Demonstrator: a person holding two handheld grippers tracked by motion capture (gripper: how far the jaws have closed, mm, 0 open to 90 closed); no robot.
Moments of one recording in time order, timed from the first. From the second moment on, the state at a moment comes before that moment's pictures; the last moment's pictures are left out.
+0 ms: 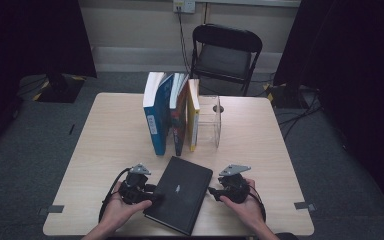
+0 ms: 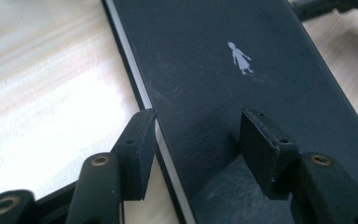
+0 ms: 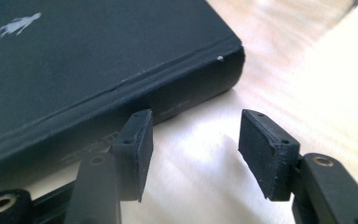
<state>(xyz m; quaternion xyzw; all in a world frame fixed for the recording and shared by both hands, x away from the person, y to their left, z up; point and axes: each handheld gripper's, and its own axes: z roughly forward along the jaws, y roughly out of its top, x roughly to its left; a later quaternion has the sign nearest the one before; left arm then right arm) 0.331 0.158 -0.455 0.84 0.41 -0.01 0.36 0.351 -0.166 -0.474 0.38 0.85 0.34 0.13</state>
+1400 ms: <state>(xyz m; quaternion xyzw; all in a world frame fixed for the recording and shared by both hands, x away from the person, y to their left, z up) 0.372 0.153 -0.472 0.79 0.48 -0.05 0.38 0.361 -0.146 -0.478 0.36 0.86 0.35 0.13</state>
